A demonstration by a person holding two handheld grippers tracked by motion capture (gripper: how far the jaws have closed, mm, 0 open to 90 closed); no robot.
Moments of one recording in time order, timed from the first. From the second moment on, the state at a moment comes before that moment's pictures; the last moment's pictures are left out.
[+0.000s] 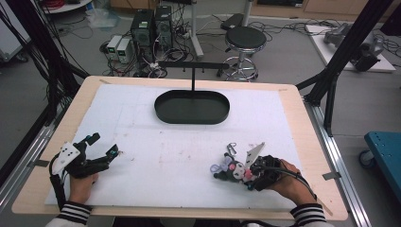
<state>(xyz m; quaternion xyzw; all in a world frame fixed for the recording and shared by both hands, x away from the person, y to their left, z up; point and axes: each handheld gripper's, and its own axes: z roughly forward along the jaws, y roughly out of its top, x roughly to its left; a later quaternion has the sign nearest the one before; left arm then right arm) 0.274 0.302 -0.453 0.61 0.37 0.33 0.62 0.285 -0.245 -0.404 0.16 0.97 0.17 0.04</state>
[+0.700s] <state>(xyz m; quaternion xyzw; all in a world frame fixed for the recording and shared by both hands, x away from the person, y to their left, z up) 0.274 0.303 -0.453 0.61 0.37 0.33 0.62 0.289 -0.254 -0.379 0.18 0.94 0.29 0.04</state>
